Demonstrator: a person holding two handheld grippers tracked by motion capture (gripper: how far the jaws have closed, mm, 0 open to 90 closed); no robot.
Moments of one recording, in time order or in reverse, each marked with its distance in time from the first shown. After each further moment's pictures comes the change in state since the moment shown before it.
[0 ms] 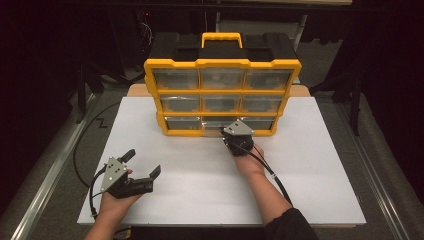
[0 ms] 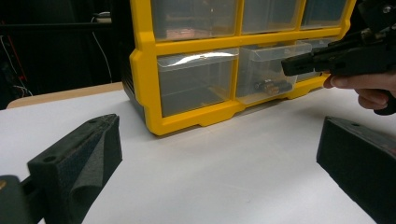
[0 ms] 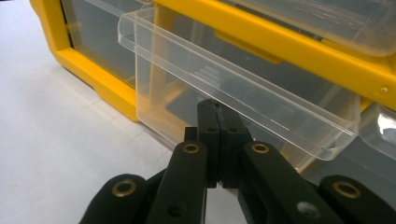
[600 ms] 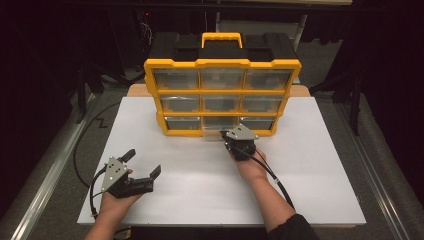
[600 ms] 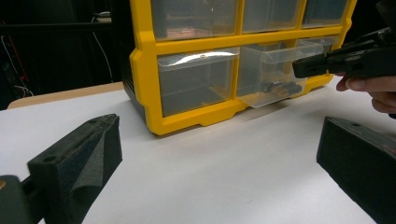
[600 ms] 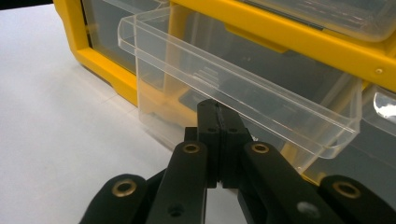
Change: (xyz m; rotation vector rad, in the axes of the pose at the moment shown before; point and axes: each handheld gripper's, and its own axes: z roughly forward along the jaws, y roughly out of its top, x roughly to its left) left arm 0.000 0.000 0.001 0.002 0.003 0.005; right arm 0.003 -0.007 -0.014 -0.015 0.030 0.021
